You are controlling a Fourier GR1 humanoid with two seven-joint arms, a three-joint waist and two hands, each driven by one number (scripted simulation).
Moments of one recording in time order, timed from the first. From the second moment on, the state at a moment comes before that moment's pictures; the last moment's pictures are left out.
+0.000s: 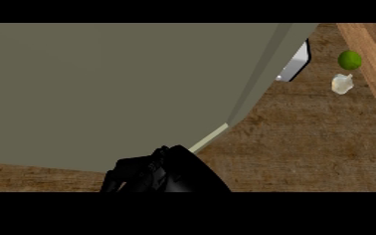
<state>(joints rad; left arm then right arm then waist) 0.76 0.79 0.07 -2.19 0.99 -0.01 -0.60 -0.57 0.00 0.73 -2.02 0.08 -0.18 0.68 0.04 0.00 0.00</state>
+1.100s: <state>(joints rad) 0.61 0.70 0.05 -2.21 0.93 0.00 -0.36 -0.96 -0.02 0.34 -1.34 -0.04 -0.02 0.33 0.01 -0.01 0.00</state>
